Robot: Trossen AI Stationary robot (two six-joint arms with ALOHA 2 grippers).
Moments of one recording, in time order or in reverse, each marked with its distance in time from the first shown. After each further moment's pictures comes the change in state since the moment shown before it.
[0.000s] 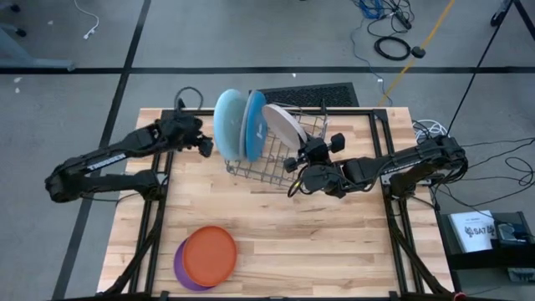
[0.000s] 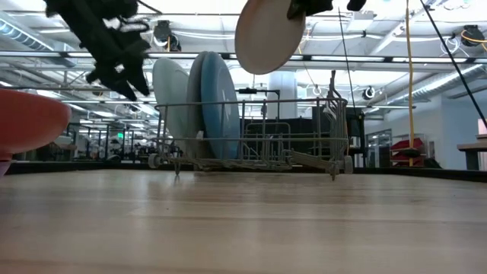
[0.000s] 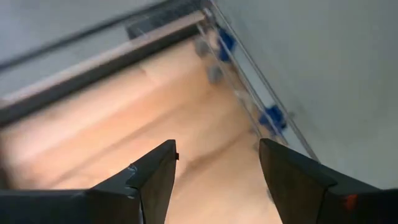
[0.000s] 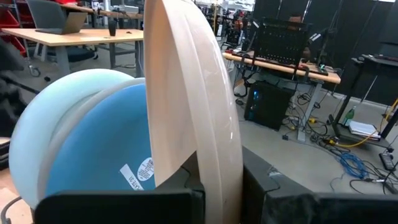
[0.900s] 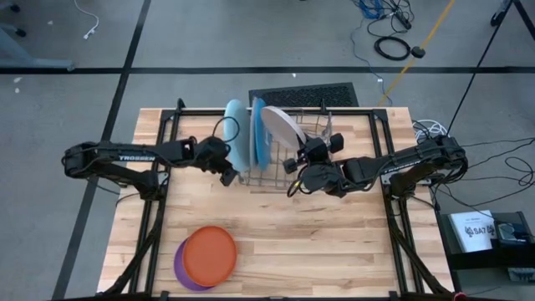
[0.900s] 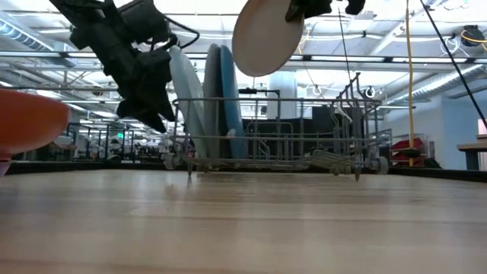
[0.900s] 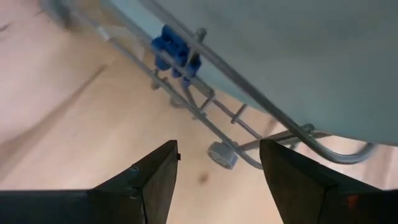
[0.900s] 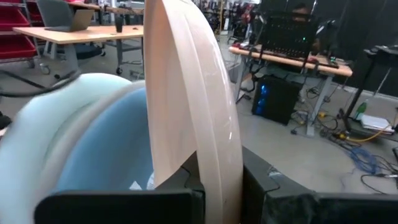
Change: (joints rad) left arm -0.282 0.312 -0.087 0.328 0.242 -0.105; right arm -0.002 0.000 0.000 -0.030 -0.041 0.048
